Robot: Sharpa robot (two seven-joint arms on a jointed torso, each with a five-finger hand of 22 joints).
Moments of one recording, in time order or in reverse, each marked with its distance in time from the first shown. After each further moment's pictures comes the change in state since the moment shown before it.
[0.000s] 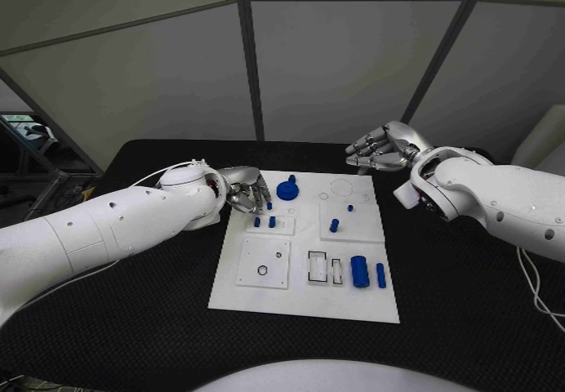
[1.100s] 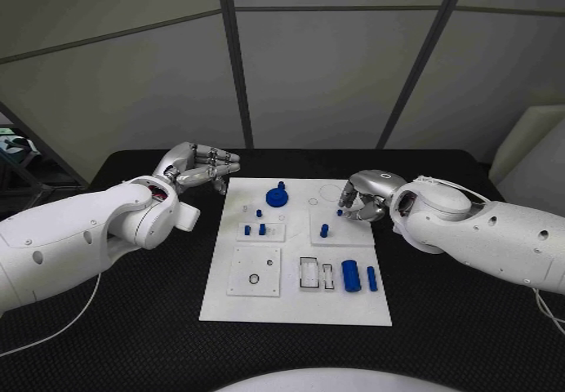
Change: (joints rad) left arm 0.000 -0.220 0.015 0.215 1.019 -0.317 0.306; left_hand -0.041 0.009 -0.061 0.066 0.000 0.107 0.030 0.039 0.005 -0.060 0.032 0.040 -0.007 -0.229 0.039 -0.349 -0.525 0.070 -0.247 0.035 -0.645 -0.425; right arm -0.087 -0.037 -0.010 0.129 -0.803 0.107 -0.265; right_hand -0.039 -0.039 0.121 -0.043 -0.036 0.038 -0.018 -0.006 -0.003 -0.020 -0.020 0.009 -0.002 0.001 -0.026 0.981 0.679 -0.048 0.105 -0.019 0.644 0.627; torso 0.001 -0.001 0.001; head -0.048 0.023
